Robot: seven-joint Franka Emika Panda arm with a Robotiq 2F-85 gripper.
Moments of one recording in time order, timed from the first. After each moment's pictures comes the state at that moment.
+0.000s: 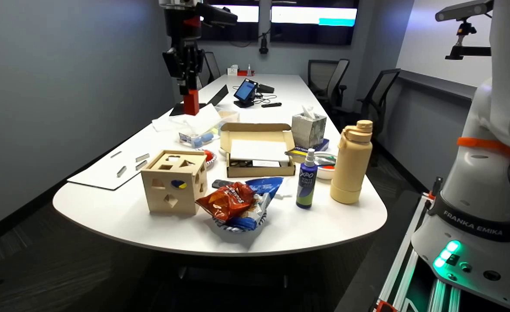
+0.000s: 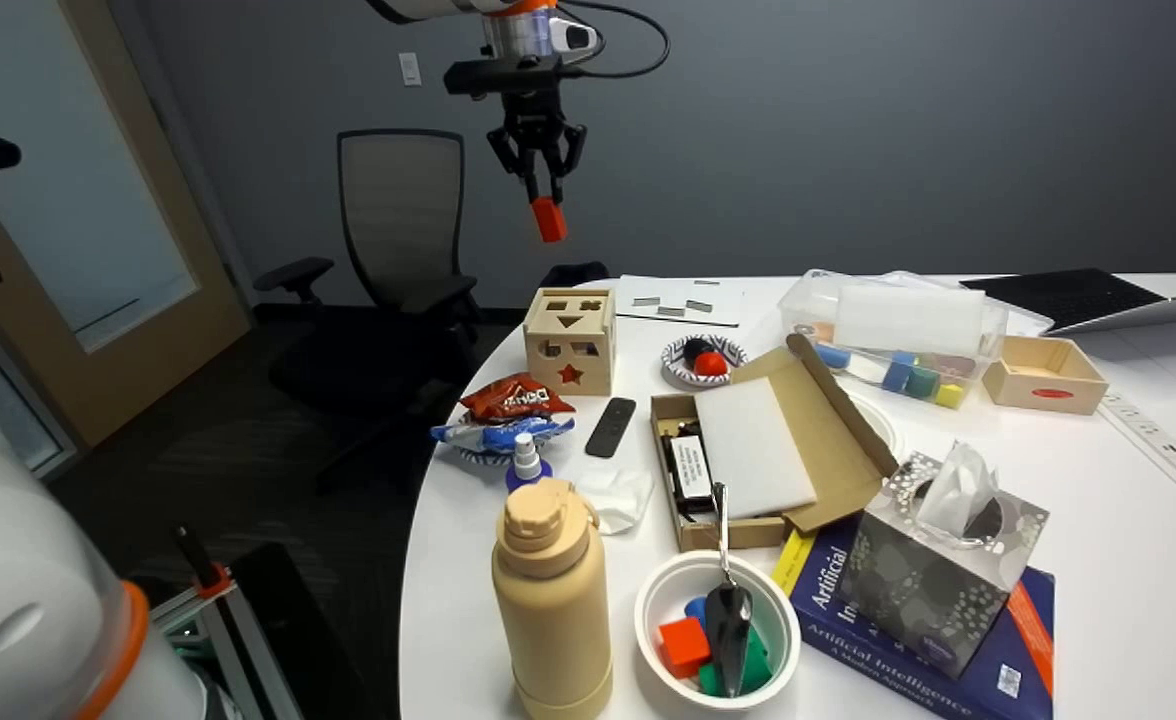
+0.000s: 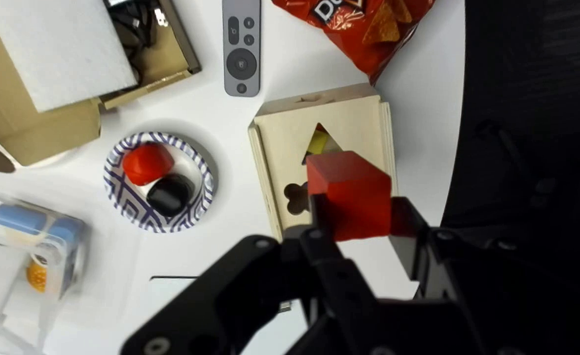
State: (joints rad) arm 0.21 0.24 0.24 -1.66 -0.13 1.94 -0.01
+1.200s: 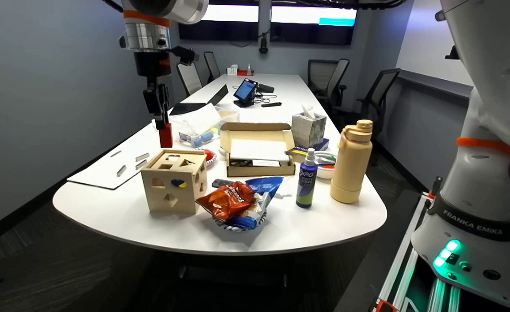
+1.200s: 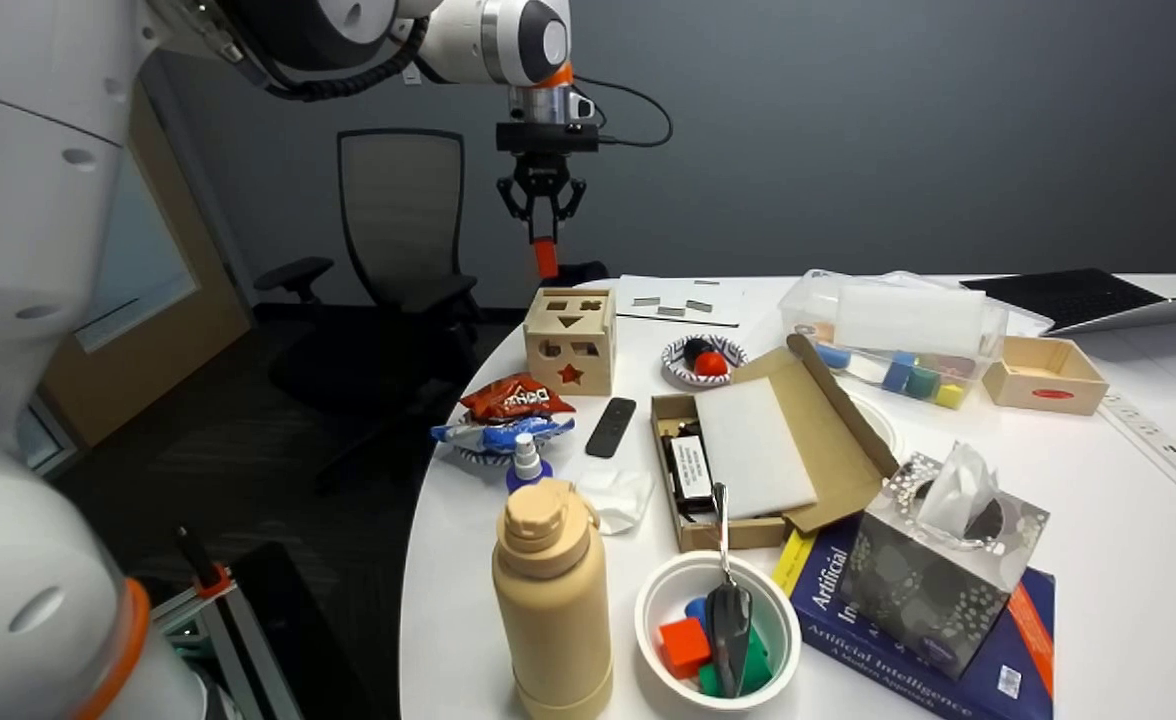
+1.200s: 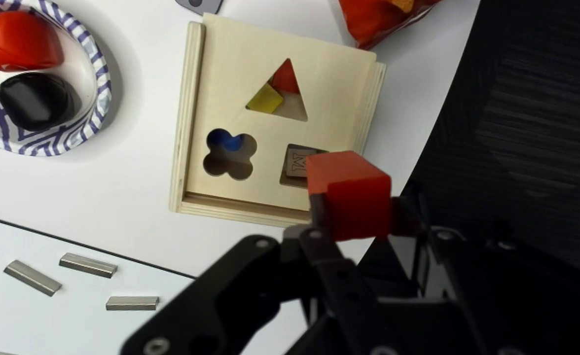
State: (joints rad) arm 0.26 0.56 0.25 -1.37 -0.10 1.90 -0.38
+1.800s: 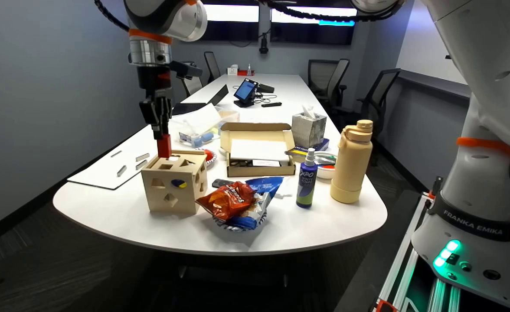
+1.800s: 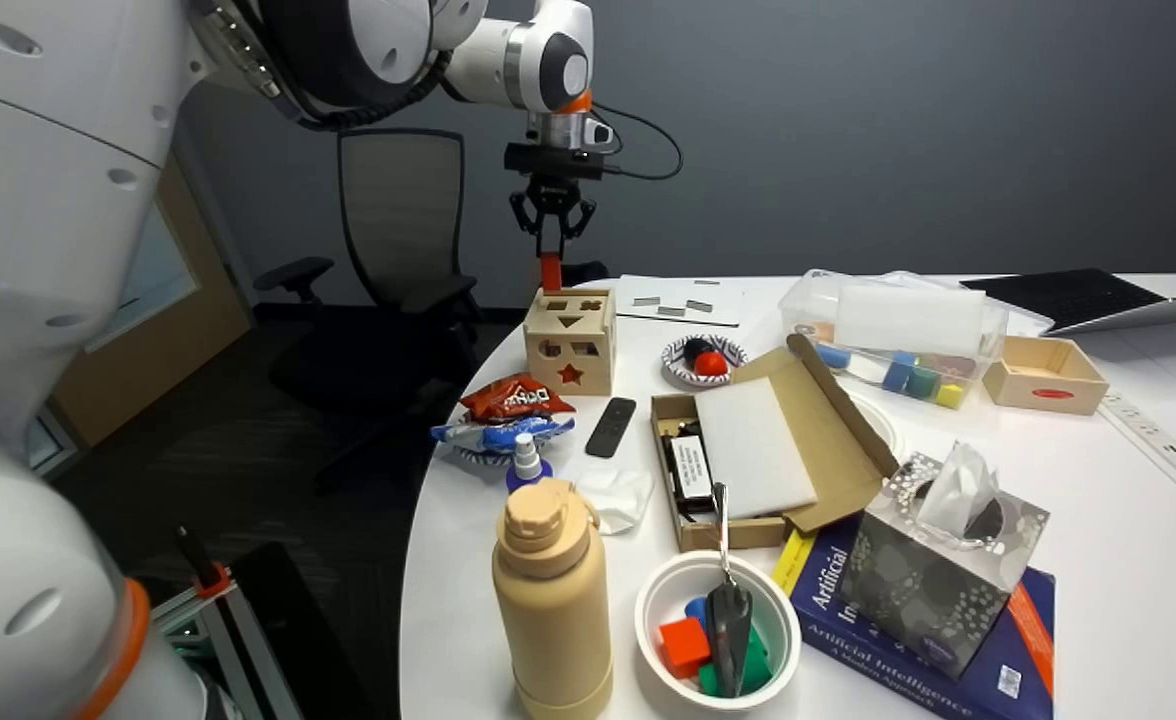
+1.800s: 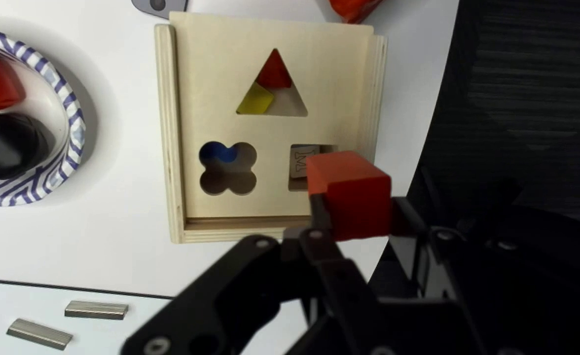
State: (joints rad) arm 0.26 0.64 0.23 -1.32 -0.04 1.91 -0.28
